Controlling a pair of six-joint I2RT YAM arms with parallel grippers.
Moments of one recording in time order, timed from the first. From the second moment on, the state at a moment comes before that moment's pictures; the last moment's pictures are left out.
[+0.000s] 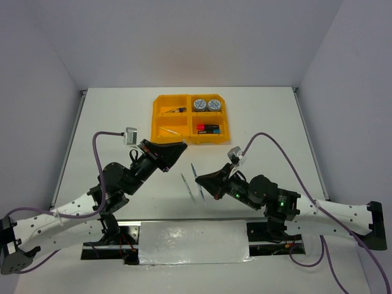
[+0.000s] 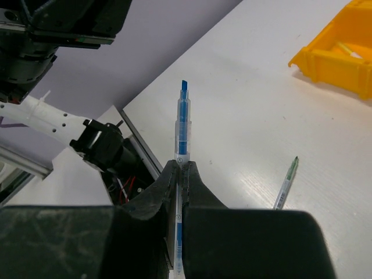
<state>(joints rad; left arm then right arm) -0.98 0.77 0.60 0.49 -0.25 -0.75 1.28 0.65 0.50 0.14 0.31 0.51</state>
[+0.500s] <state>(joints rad) -0.98 0.82 0.60 0.43 -0.21 -0.74 1.28 0.68 0.55 0.14 0.33 0.43</state>
